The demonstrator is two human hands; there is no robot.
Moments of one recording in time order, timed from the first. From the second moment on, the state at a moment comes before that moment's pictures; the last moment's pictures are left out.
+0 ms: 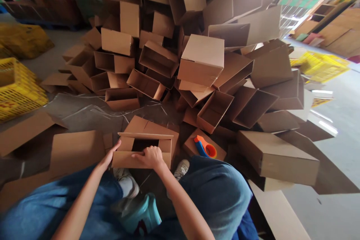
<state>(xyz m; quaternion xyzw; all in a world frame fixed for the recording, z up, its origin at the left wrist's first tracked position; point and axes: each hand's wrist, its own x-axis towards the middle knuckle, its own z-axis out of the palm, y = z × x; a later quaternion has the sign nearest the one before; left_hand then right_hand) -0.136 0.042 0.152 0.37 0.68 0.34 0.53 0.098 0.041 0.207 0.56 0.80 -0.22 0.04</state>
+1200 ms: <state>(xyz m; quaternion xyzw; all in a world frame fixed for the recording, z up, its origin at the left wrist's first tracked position) -0.115 0.038 0.141 0.33 0.66 0.41 0.54 0.109 0.027 0.214 0.50 0.86 -0.07 -0.08</state>
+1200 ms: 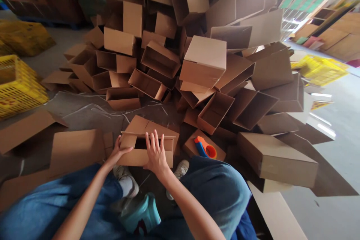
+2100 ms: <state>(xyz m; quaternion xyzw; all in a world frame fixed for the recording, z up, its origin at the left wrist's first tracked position) -0.113 0.039 0.138 0.39 0.63 0.45 0.50 0.102 0.018 0.214 0.52 0.83 -0.15 -0.10</state>
